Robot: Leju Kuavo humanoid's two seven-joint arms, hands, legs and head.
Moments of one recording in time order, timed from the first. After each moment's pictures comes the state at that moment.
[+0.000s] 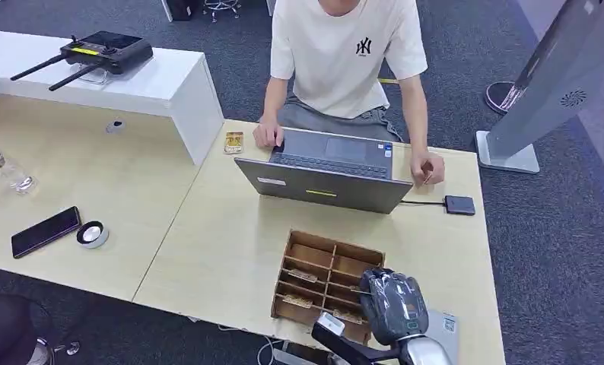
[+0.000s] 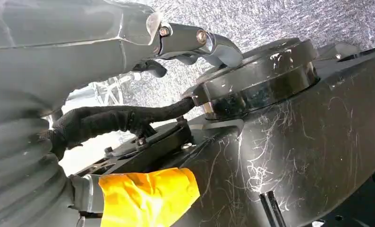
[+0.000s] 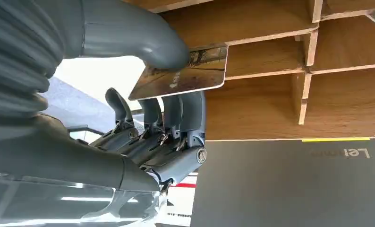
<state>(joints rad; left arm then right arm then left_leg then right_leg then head) 0.17 0.44 -1.19 -1.30 0.67 0.70 0.45 -0.10 -0.20 0.77 -1.46 1.15 -0.15 0.32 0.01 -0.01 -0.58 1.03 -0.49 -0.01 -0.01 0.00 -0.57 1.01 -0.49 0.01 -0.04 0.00</state>
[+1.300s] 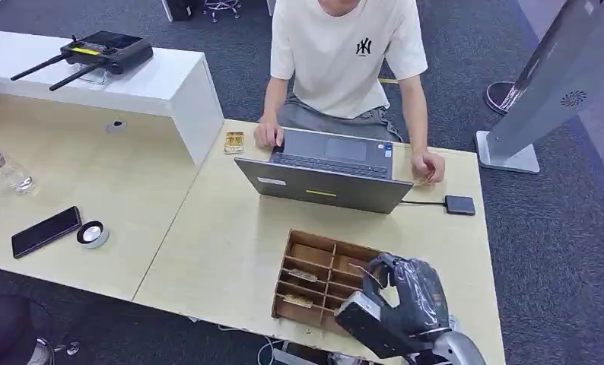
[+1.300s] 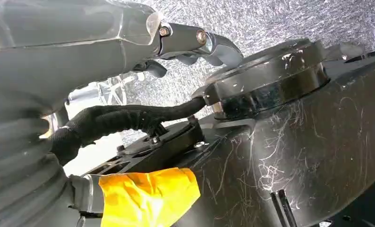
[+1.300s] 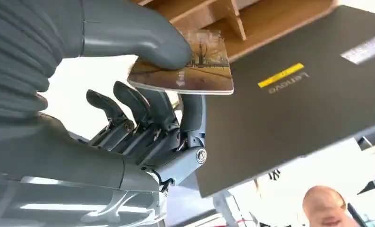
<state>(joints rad) 0.23 0.45 -1.13 -1.35 0.60 0.70 0.51 -0.03 -0.18 0.62 -1.73 0.78 -0.10 0.24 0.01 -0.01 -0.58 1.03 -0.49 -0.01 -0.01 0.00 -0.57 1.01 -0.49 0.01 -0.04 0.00</state>
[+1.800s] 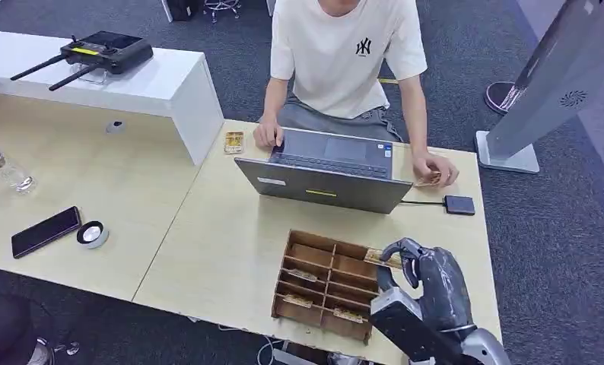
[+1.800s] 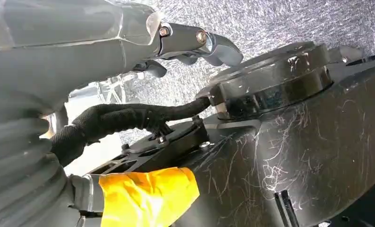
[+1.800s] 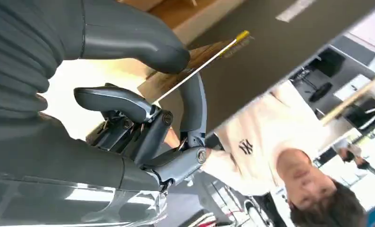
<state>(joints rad) 0.27 0.44 -1.08 -1.37 0.55 0.70 0.52 -0.02 -0.18 0.55 -1.84 0.63 -0.12 0.15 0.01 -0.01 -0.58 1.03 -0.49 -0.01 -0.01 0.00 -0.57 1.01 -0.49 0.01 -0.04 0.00</state>
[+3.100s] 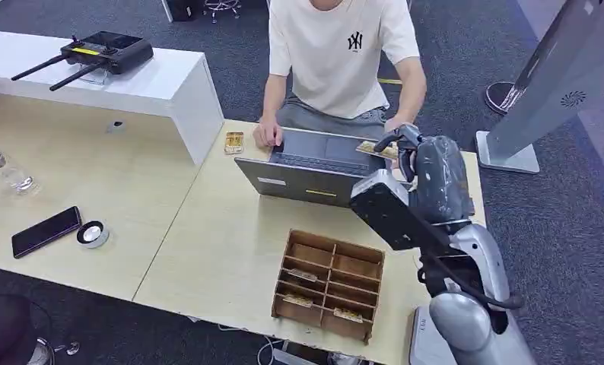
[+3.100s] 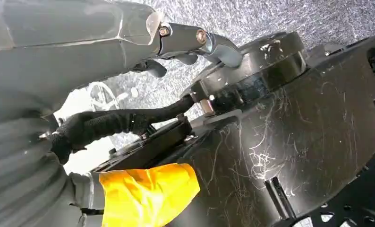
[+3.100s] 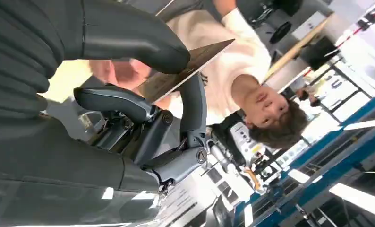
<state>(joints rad) 0.12 0.46 -1.28 -1.32 0.63 0.70 0.47 -0.51 -0.01 0.57 -1.63 0.71 -0.11 0.25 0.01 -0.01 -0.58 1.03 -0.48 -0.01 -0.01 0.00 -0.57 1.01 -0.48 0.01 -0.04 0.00</state>
